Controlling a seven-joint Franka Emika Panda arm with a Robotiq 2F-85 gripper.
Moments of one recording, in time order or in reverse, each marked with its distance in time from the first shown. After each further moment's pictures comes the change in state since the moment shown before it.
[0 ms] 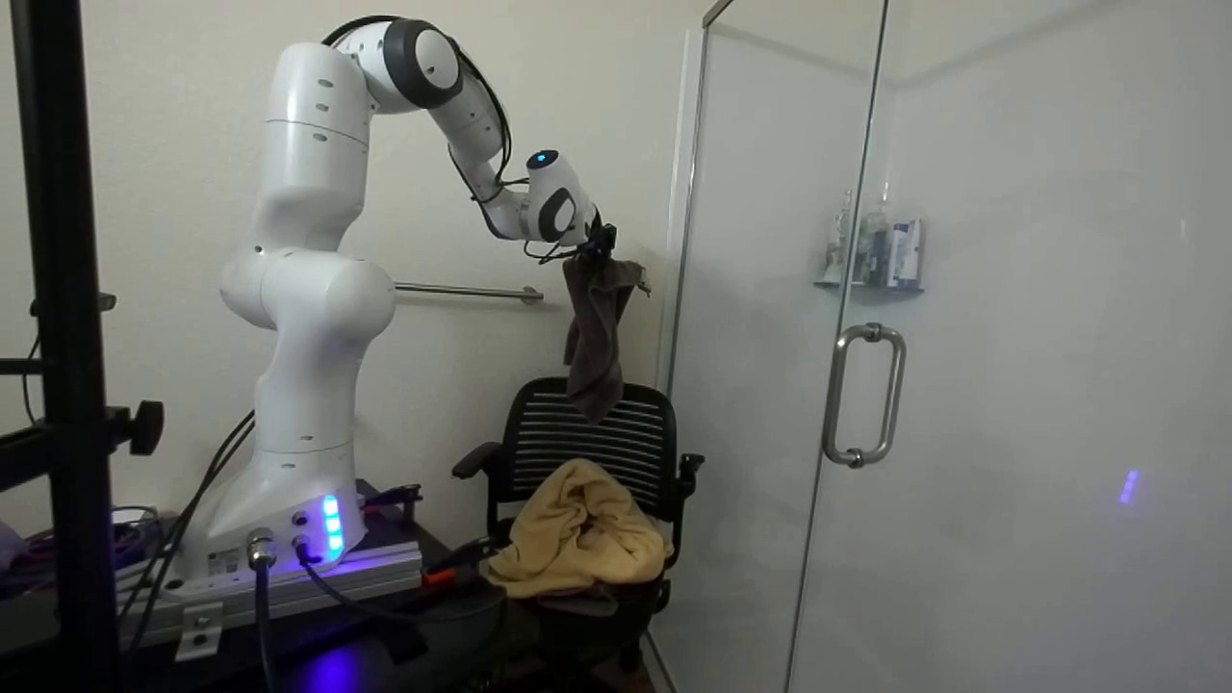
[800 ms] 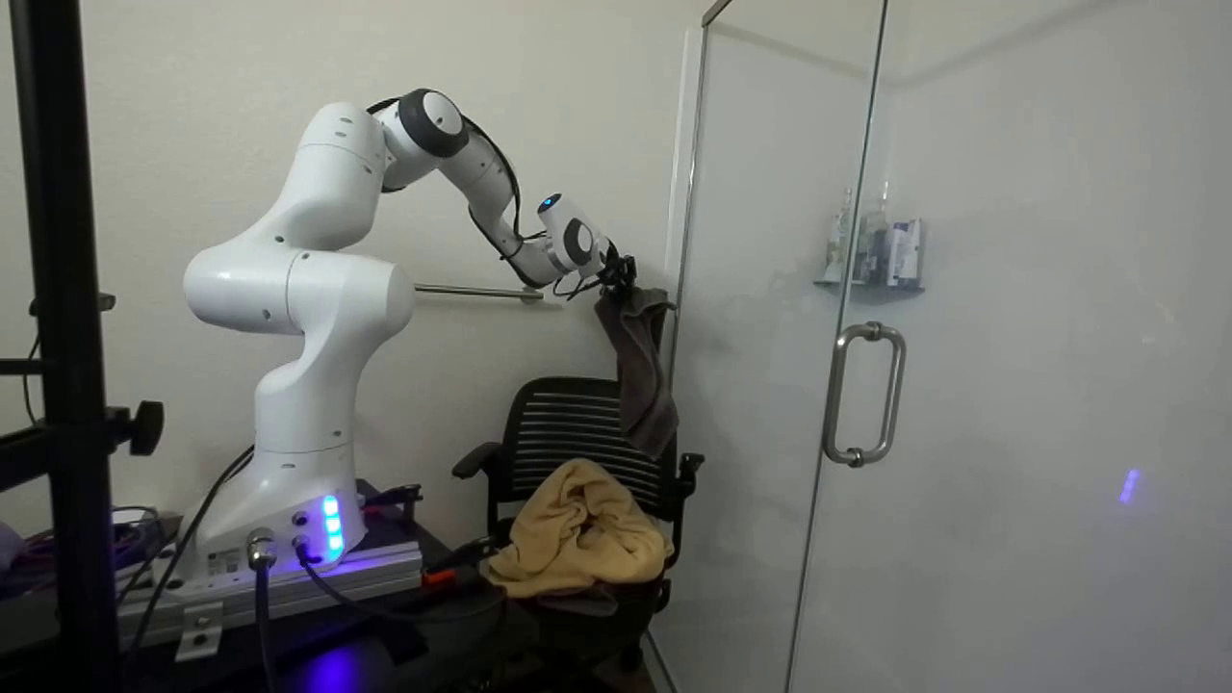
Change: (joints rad) arm 0.650 0.465 -0.776 0.321 -0.121 -0.086 0.230
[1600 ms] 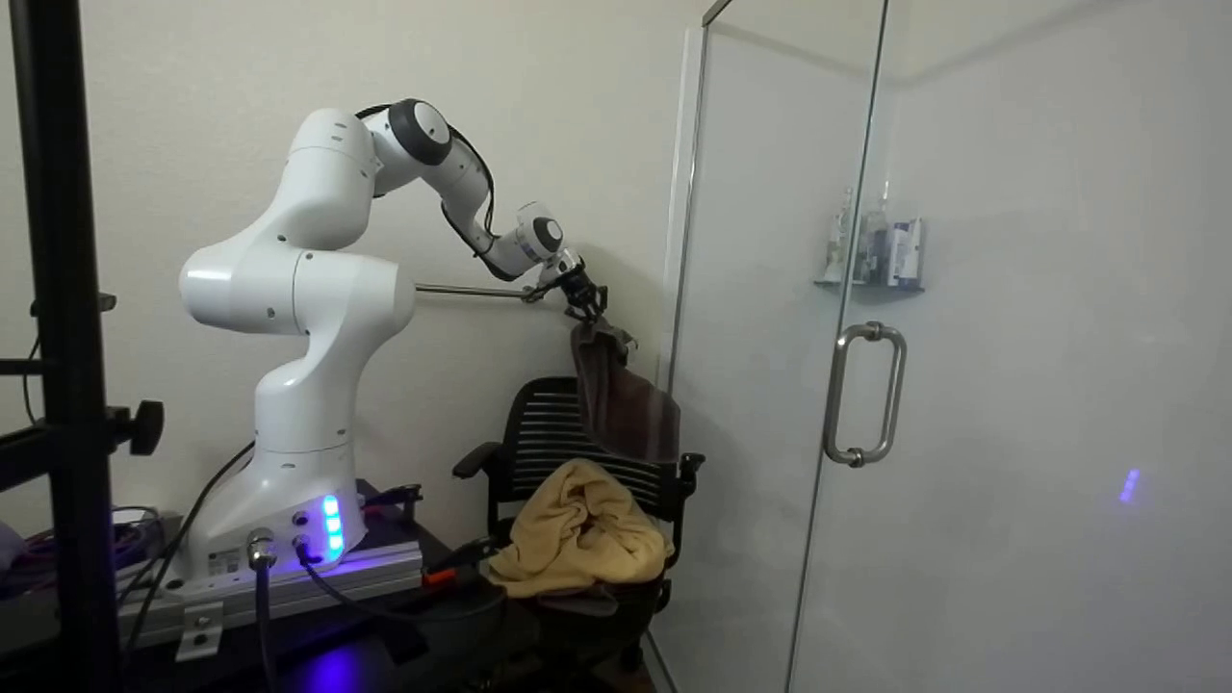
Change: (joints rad) arm 0.094 0.047 0.025 0.131 -0.099 -0.634 0.350
